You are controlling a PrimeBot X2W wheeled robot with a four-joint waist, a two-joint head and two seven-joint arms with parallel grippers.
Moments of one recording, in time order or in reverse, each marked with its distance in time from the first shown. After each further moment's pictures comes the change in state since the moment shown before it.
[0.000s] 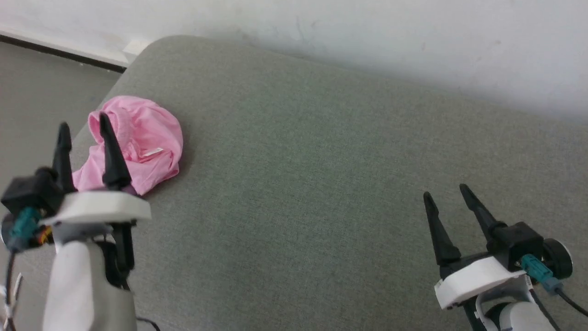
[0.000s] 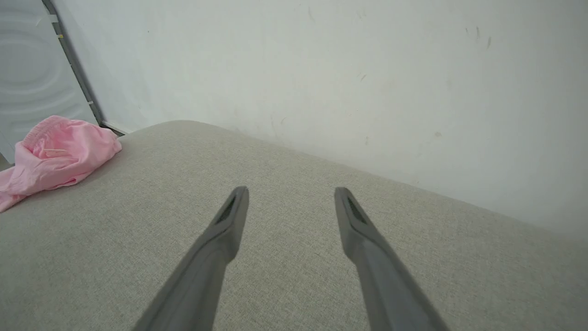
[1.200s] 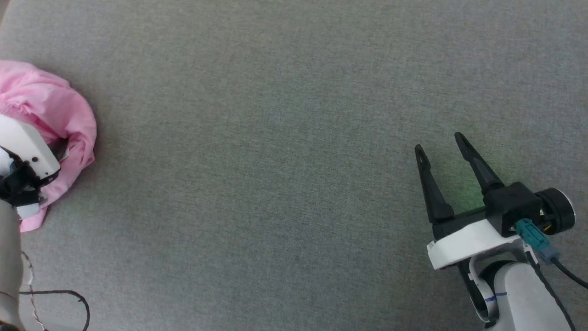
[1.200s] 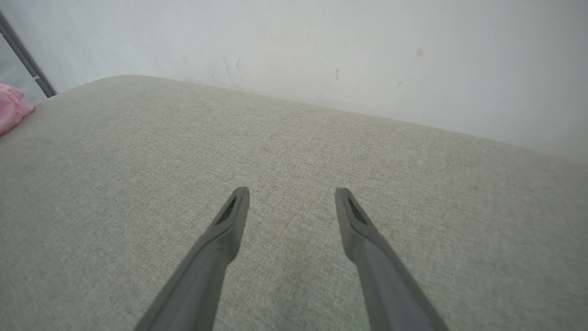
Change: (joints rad) left arm -0.594 0.406 -0.132 0.931 -0.326 -0.132 0.710; right arm -0.147 0.002 0.036 -0.044 -0.070 0.000 0.012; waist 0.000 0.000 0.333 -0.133
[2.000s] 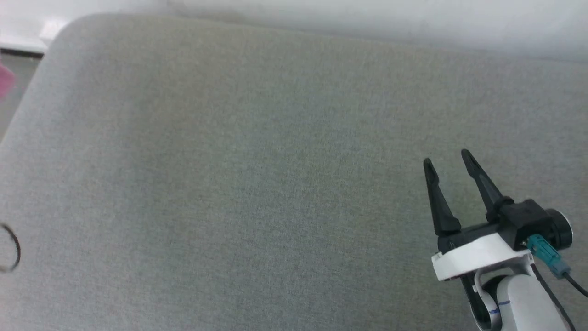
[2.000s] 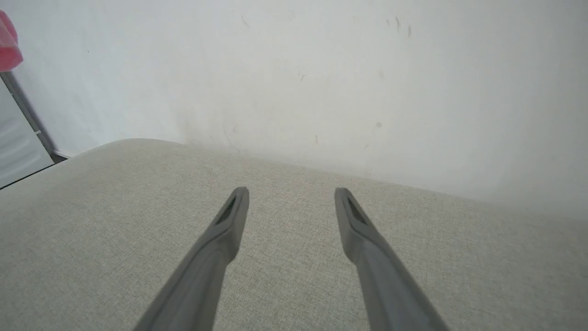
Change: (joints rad) left arm -0.129 0.110 -0.109 -0.092 0.108 0.037 -0.703; right arm 0.030 0.000 -0.024 0.079 0.084 0.000 -0.098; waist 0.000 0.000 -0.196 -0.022
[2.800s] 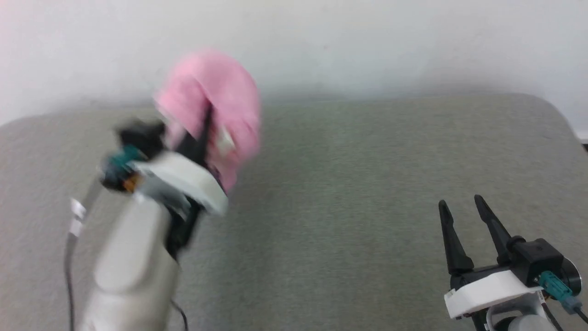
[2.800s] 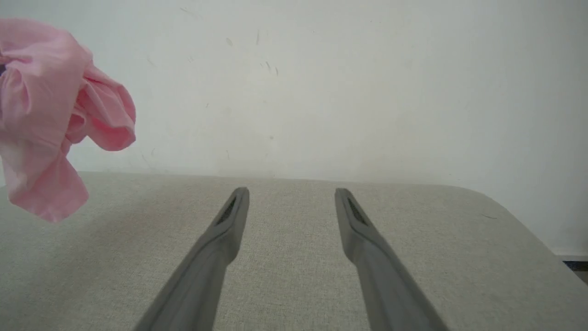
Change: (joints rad) left arm 0.440 -0.376 -0.214 -0.487 -0.026 -0.026 0.028; right arm 0.147 0.000 -0.051 -0.002 0.046 0.000 -0.001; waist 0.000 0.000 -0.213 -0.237
